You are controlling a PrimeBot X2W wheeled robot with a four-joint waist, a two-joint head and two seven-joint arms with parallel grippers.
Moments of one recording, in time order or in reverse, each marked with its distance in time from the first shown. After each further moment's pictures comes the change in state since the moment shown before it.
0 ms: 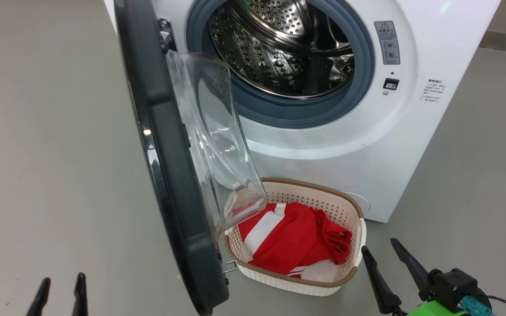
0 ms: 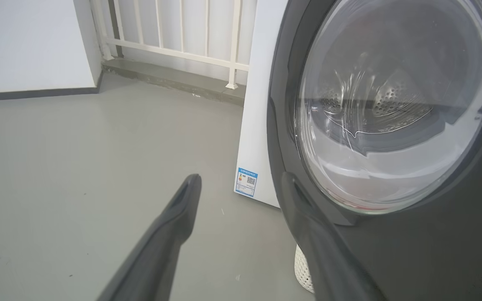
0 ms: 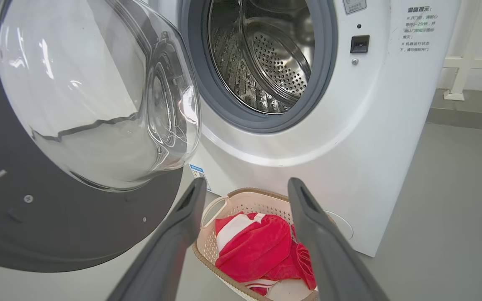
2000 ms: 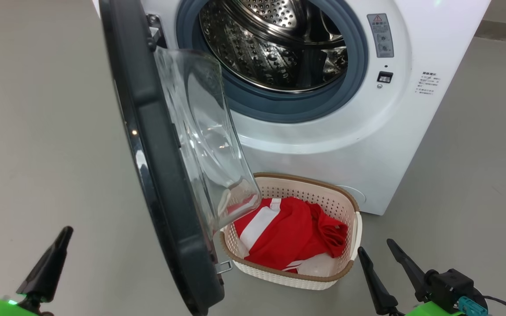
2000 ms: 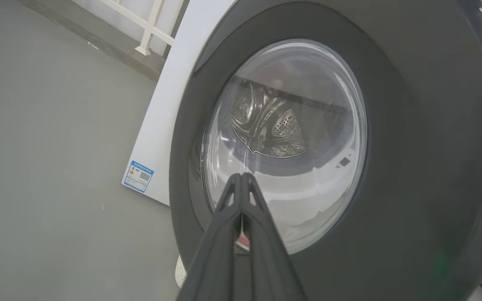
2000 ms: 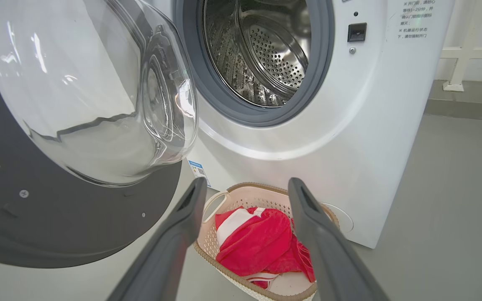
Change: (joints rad) left arm -0.147 0.456 -0.361 -0.156 -0.841 0.000 0.060; right arm -0.001 0.005 0.010 0.001 0.000 0.000 0.000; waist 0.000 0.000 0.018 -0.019
